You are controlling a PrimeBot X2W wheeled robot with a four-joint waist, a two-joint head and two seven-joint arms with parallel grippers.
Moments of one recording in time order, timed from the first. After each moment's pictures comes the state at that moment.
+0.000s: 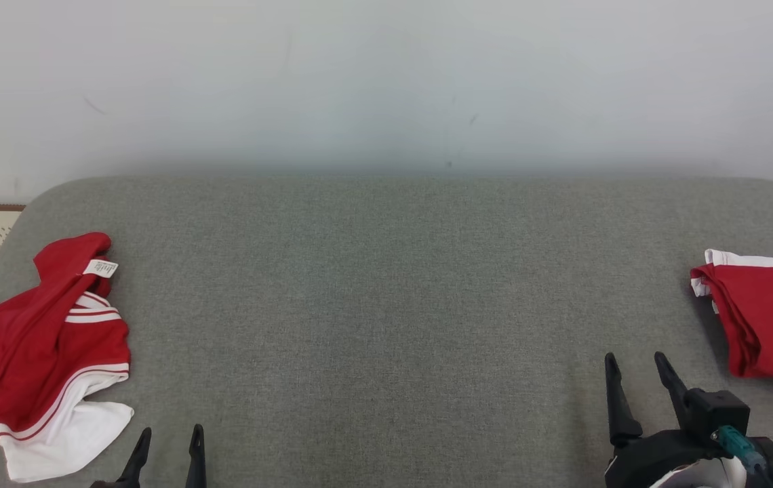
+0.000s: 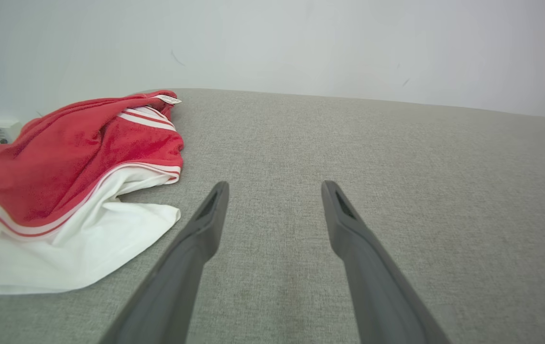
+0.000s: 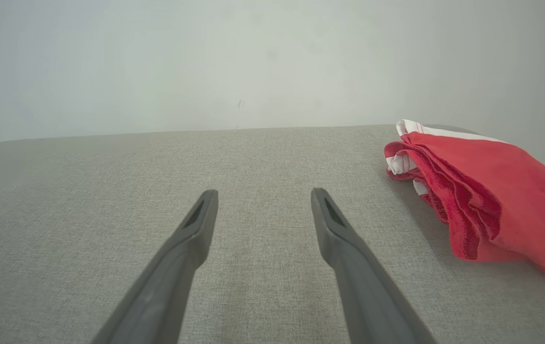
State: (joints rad) left arm -0.10 0.05 0.03 0.31 -0.06 0.00 -0.26; right arm -0.20 -0.12 0.08 0.44 0.06 0.13 -0.26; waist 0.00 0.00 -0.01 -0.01
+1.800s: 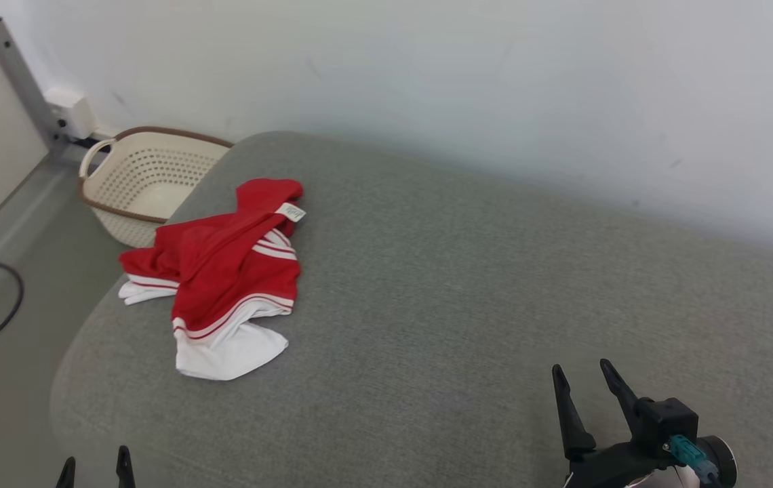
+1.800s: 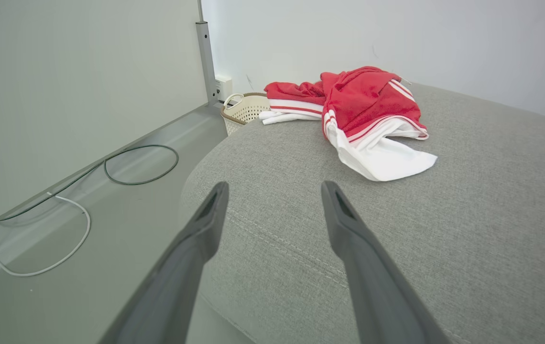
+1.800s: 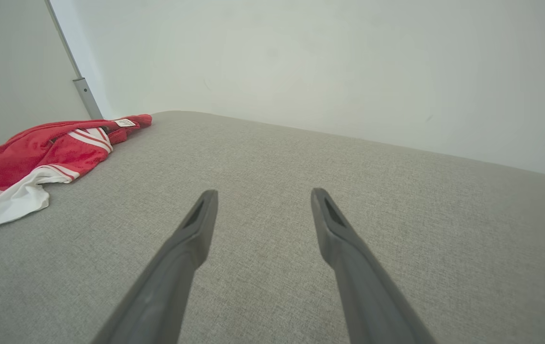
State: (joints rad) left arm -0.08 0.08 0.20 0.35 -0.05 0.01 -0.26; right arm -0.18 -0.09 0.20 0.41 0.06 0.13 -0.26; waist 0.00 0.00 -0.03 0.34
